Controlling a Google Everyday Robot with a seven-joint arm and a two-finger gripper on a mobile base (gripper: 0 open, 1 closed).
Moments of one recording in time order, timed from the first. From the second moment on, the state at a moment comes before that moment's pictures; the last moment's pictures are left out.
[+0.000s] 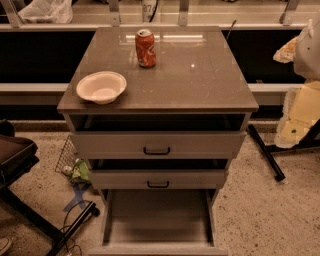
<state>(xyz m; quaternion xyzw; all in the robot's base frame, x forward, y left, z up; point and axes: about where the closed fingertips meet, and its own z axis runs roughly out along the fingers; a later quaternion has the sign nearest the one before) 0.438 -0.216 0.978 -0.60 0.78 -0.04 0.16</state>
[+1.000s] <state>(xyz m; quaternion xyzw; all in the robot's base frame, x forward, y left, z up) 0.428 -0.203 0.907 -0.60 0.78 -0.02 0.21</state>
